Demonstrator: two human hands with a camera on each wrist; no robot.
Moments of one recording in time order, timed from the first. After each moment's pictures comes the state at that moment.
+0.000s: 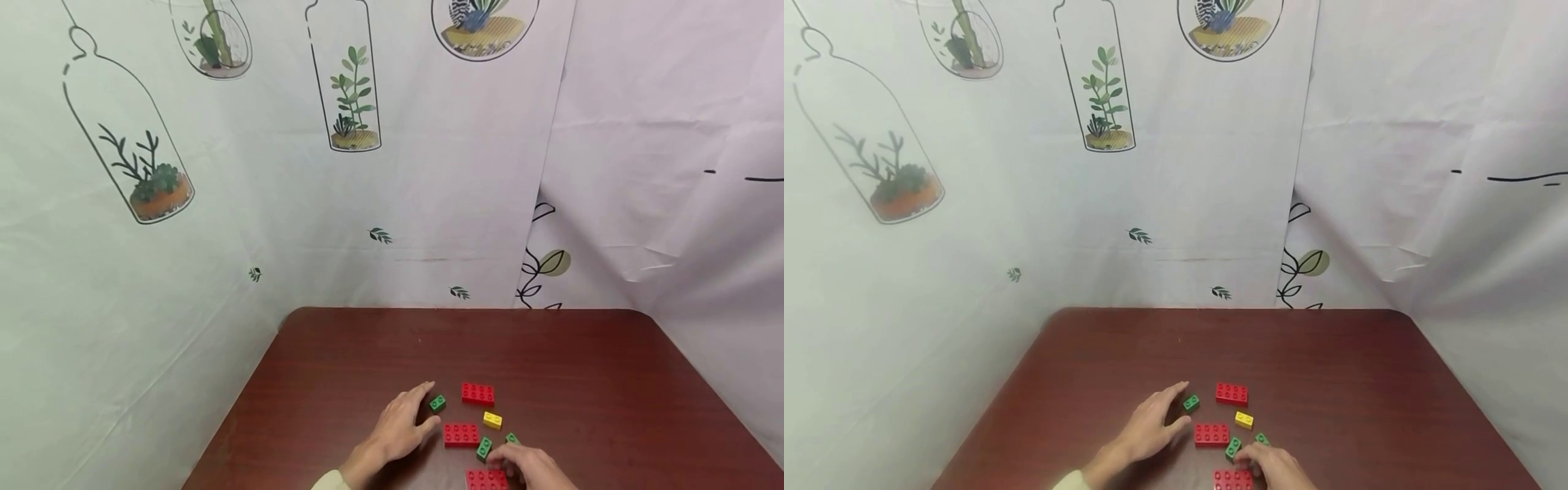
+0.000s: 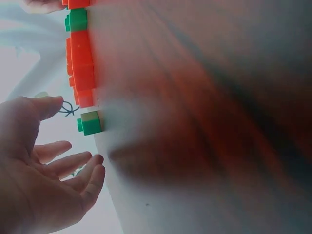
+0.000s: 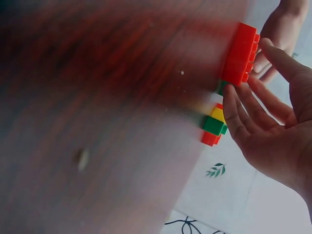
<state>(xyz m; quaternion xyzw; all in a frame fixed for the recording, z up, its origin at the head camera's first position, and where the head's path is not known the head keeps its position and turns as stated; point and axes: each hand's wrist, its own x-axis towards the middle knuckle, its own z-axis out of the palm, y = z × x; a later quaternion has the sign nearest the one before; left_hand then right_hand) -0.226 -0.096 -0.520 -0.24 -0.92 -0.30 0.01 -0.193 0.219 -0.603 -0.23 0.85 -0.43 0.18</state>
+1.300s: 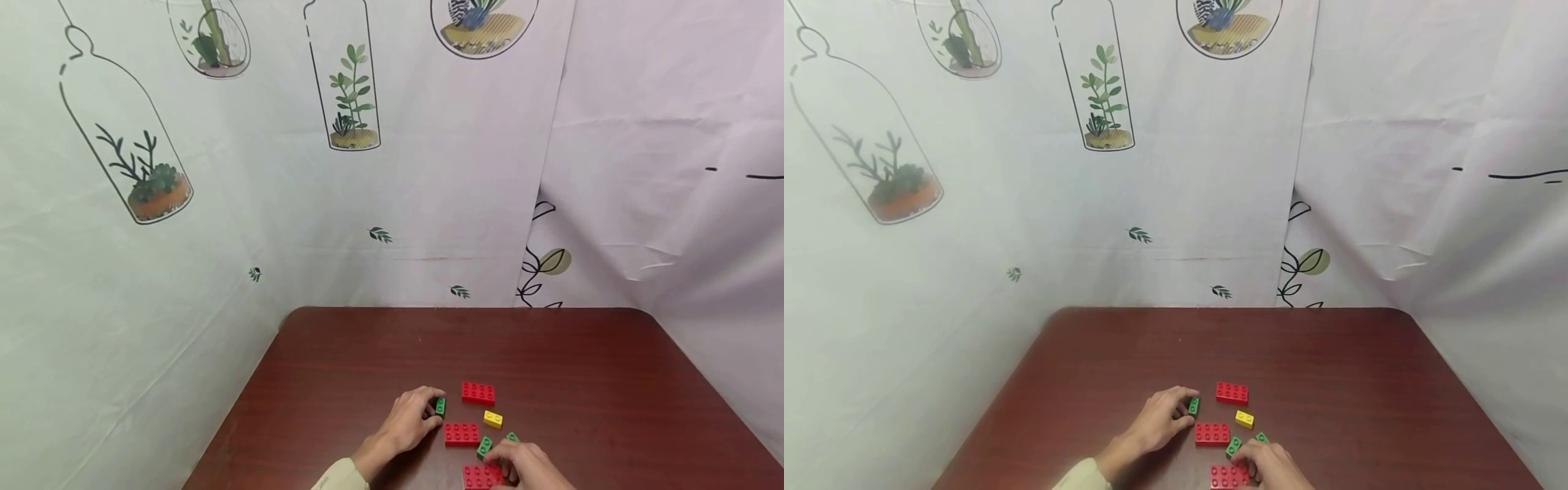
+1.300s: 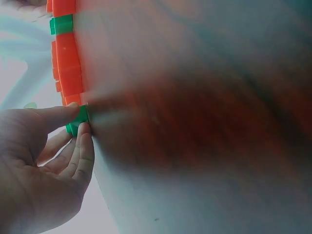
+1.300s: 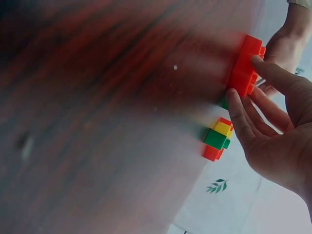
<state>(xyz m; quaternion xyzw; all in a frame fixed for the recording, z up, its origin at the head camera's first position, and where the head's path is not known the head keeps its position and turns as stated) -0.240 -0.082 -0.523 -0.28 -0.90 -0.34 0.02 -0.184 0.201 -0.573 -0.25 0.85 -0.44 0.13</state>
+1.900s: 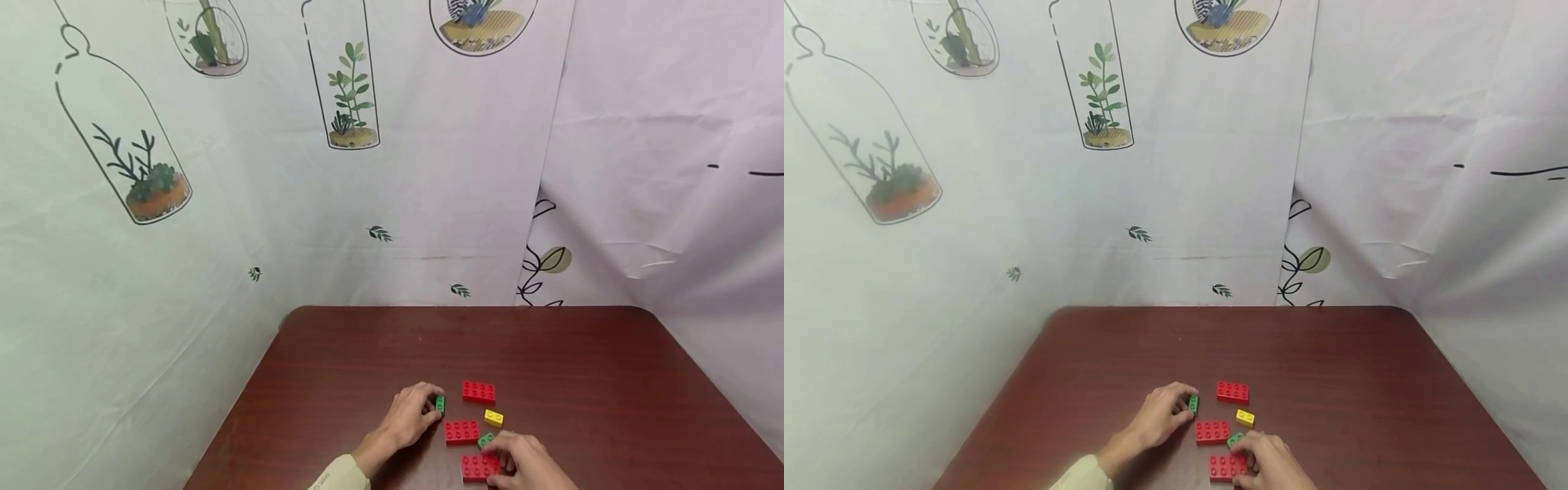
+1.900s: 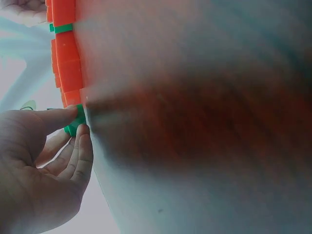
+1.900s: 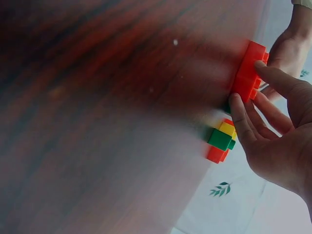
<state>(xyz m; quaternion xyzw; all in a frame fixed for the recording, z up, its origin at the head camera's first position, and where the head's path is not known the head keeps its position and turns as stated) -0.247 -0.082 -0.522 -0.26 -0.91 -0.33 0.01 -0.170 0.184 -0.523 -0.25 0.86 -0.43 0.10</state>
